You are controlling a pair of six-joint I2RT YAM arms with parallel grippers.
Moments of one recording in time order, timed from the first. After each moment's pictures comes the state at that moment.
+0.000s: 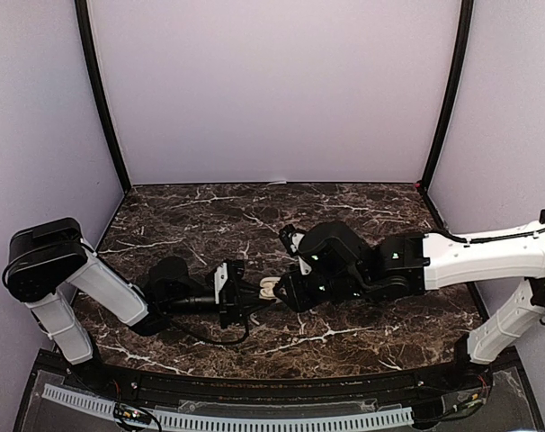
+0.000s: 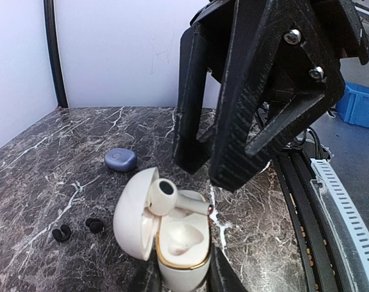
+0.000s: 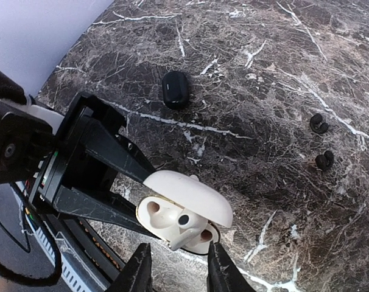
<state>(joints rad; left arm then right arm) -0.93 1.69 0.42 1.16 0.48 0.06 1.27 1.47 1.10 -0.39 0.21 0.64</state>
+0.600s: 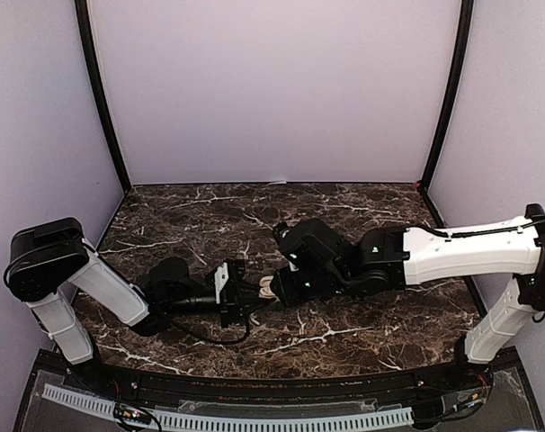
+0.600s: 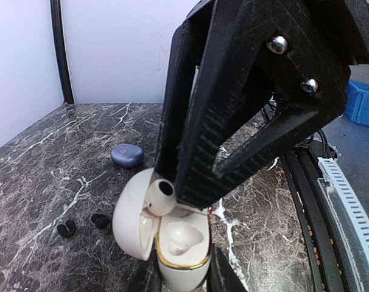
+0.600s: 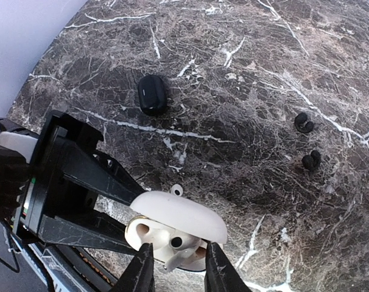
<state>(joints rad) -0.93 1.70 0.42 1.16 0.45 0.07 1.27 1.57 1.22 -0.49 0.30 0.69</state>
